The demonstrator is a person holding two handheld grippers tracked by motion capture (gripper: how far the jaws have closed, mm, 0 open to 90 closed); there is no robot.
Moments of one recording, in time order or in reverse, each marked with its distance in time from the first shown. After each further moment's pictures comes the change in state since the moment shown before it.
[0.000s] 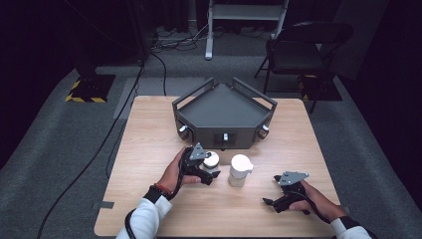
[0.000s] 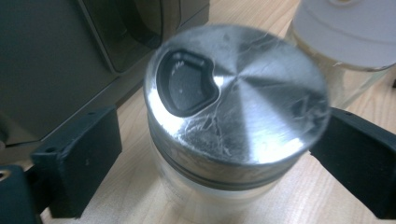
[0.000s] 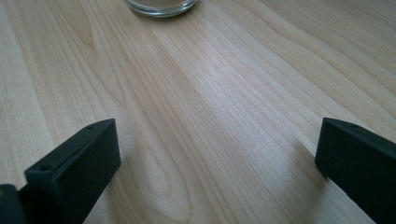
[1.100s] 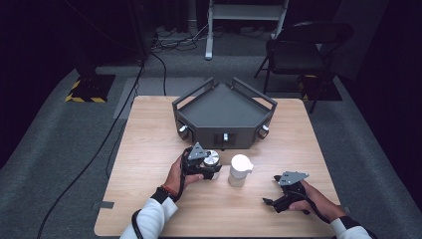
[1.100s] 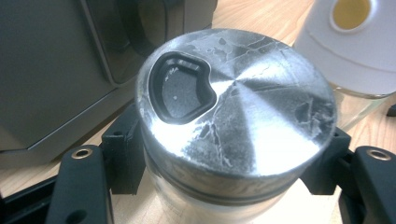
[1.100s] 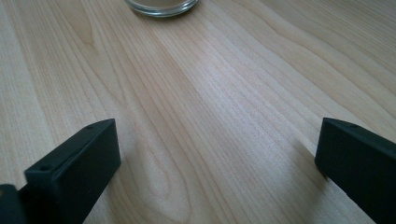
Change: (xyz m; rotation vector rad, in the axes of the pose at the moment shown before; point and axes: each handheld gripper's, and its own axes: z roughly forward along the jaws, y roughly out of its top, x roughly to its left) left arm -0.001 -0.010 0.002 -0.083 -0.007 -0.062; right arm -0.001 0.000 0.000 0.000 0.002 -0.003
